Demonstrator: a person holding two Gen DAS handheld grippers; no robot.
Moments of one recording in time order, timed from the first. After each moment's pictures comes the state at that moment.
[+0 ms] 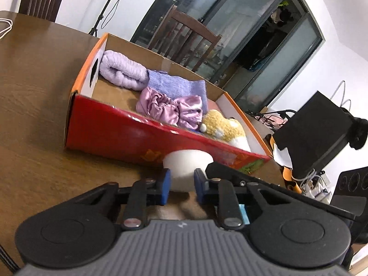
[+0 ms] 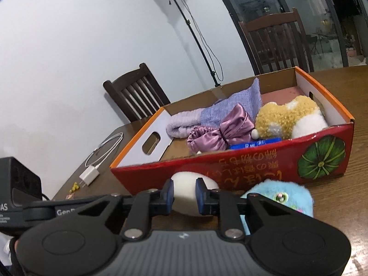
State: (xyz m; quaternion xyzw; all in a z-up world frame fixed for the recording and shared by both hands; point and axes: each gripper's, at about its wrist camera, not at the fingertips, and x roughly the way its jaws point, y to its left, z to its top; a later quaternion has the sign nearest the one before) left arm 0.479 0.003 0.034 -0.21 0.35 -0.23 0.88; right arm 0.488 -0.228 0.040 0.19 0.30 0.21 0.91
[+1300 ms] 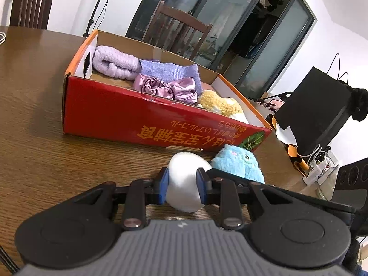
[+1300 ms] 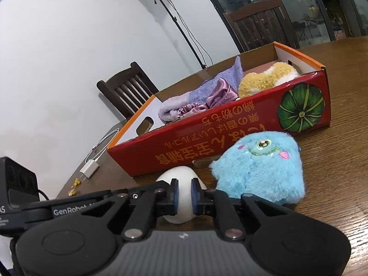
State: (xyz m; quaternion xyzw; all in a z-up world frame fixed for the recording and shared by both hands) left arm 0.465 -0.010 0.022 -0.16 0.35 -0.24 0.89; right arm 0.456 -0.236 0.009 0.23 0.31 0.19 0.90
